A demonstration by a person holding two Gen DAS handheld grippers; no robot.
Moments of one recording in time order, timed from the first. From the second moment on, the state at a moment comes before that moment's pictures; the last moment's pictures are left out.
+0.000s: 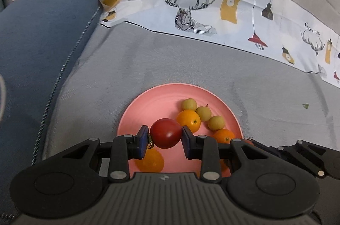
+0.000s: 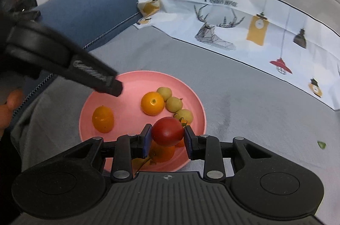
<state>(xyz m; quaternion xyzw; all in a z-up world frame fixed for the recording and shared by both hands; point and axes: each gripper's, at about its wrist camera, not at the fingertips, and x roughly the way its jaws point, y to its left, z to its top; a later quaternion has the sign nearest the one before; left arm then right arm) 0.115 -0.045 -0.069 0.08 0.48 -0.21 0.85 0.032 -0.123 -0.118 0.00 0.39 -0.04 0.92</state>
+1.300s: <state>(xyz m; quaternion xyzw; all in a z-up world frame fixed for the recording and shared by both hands) -0.029 0.062 0.006 0.09 0.42 -0.15 0.89 -0.098 -0.061 -0.040 0.03 0.34 -0.13 0.93</state>
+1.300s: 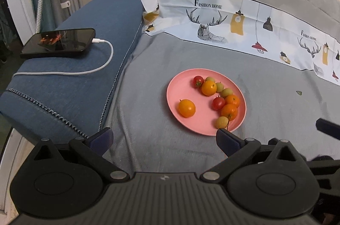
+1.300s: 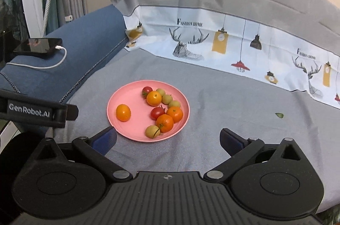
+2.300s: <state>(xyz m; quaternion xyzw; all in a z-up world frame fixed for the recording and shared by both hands) -0.058 0.060 0.020 0.10 0.43 -0.13 0.89 -0.138 -0.048 -0.016 0.02 0.29 -0.15 0.94</state>
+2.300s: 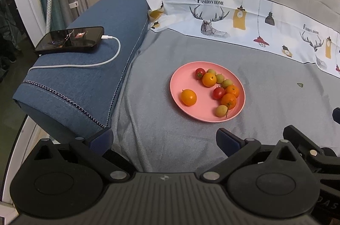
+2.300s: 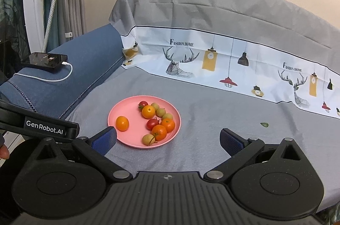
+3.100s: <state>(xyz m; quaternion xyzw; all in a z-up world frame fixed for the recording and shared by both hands) -0.057 0.057 0.016 0.12 0.42 -0.12 0.89 -0.138 -0.049 -0.019 0.02 0.29 -0.15 0.94</state>
